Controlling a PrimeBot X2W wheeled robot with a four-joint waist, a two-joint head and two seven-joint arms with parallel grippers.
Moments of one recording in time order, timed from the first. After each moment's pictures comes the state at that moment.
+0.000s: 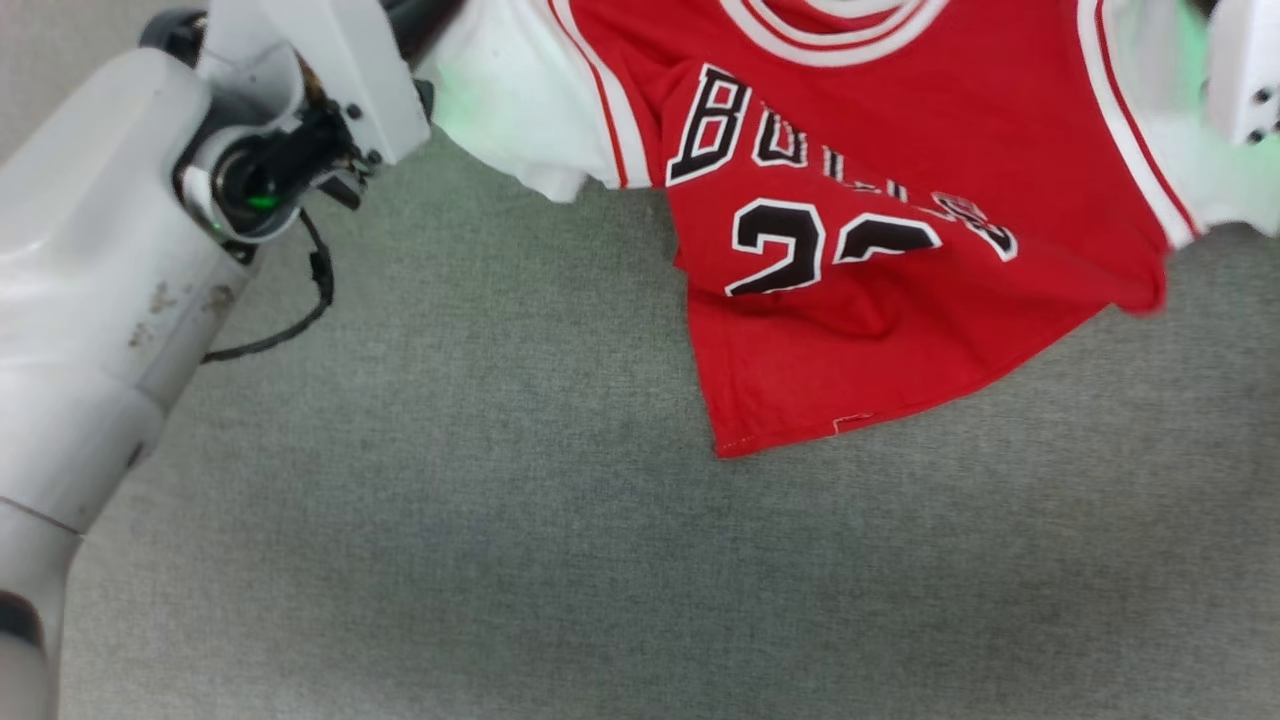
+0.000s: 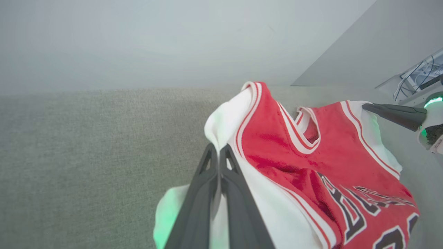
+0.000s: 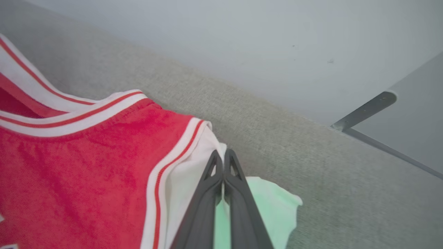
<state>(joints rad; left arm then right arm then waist) -1.35 0.52 -0.98 0.64 -1.38 -0.13 0.22 -1.40 -0.58 1.02 0.82 0.94 0.13 0.31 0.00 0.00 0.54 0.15</state>
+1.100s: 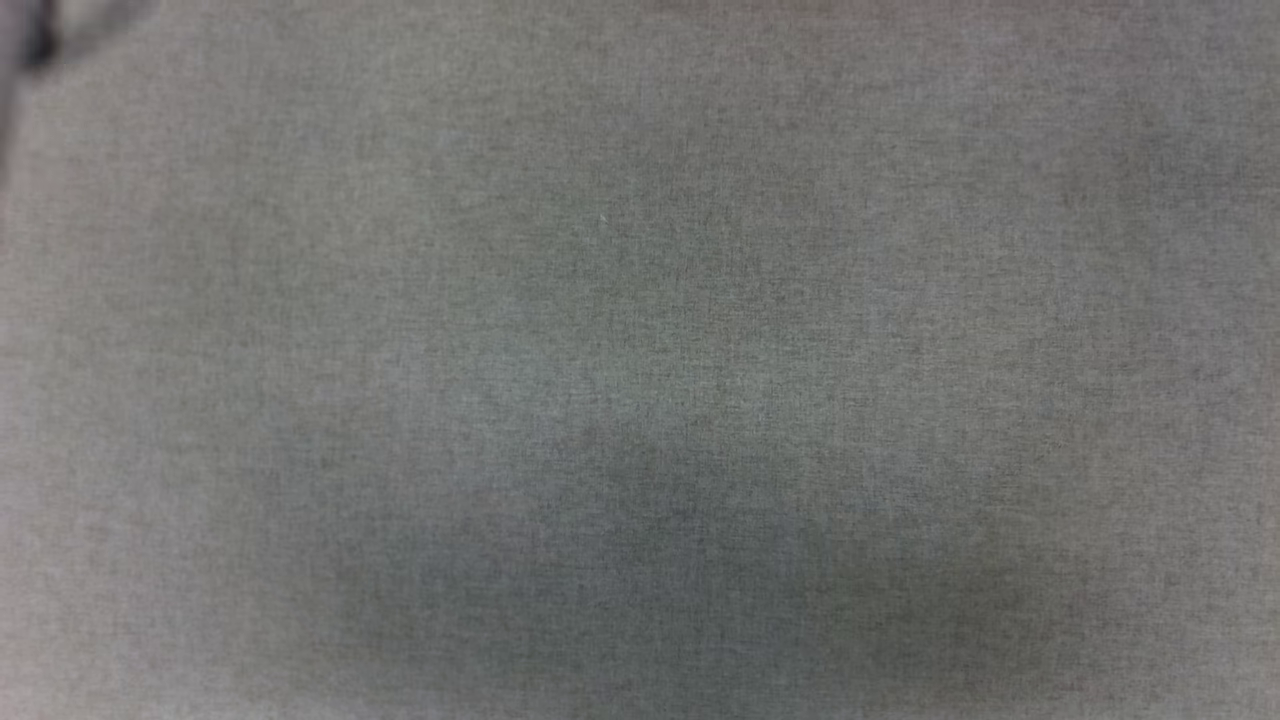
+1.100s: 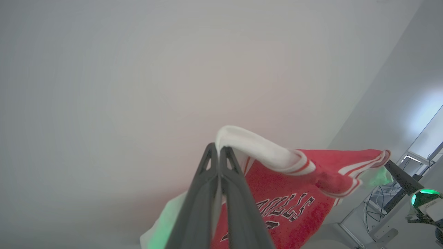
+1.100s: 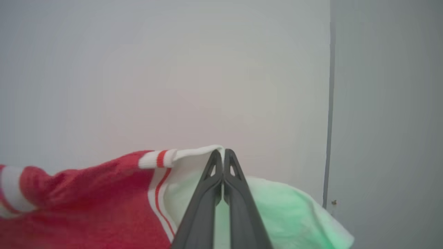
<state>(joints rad) -1.68 0.49 -0.86 0.76 -1.47 -0.13 -0.14 -1.86 -0.39 0.64 1.24 0.87 0.13 -0.26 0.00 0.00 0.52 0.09</state>
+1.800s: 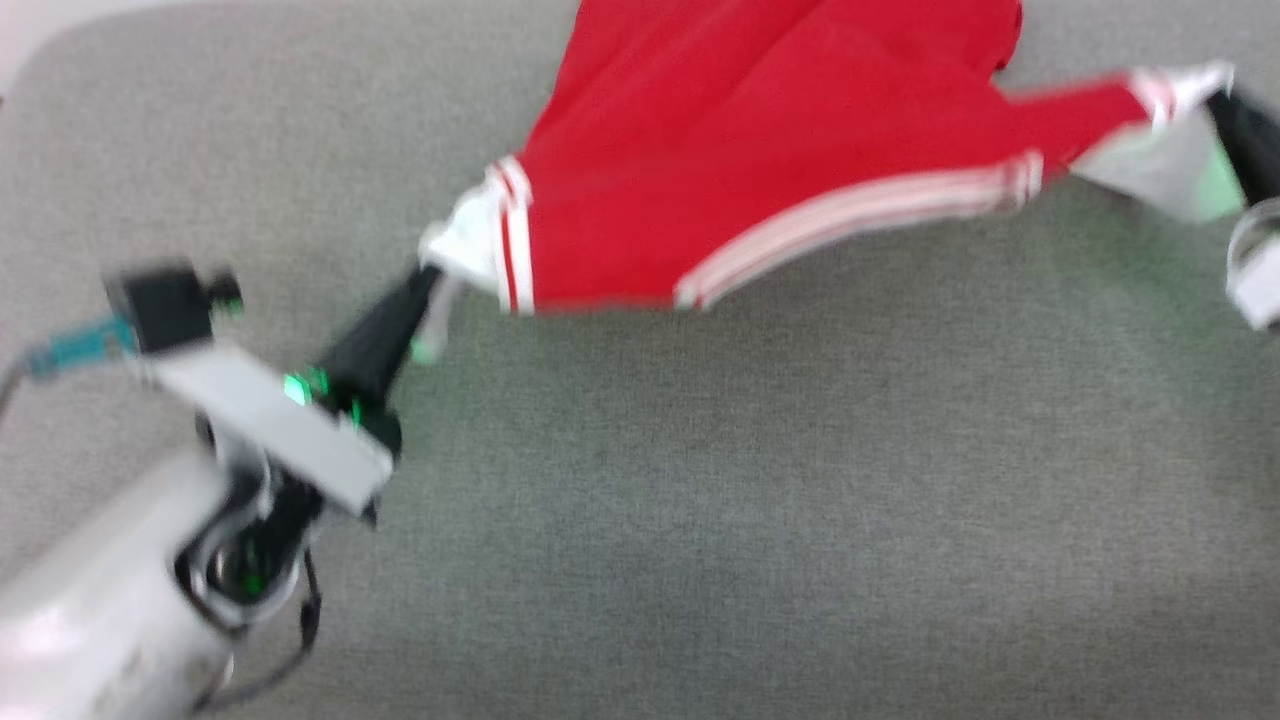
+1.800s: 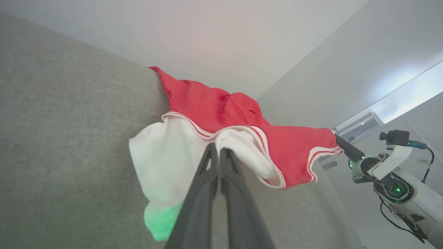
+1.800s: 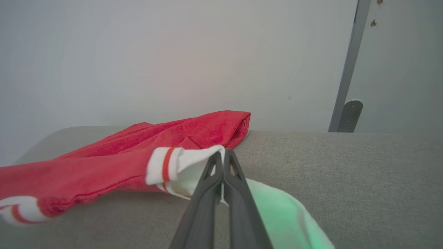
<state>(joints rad) -0.76 0.76 -0.90 0.15 -1.56 -0.13 -0.26 -0.93 -0.70 0.70 0.54 1.13 0.13 -0.08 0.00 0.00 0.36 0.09</state>
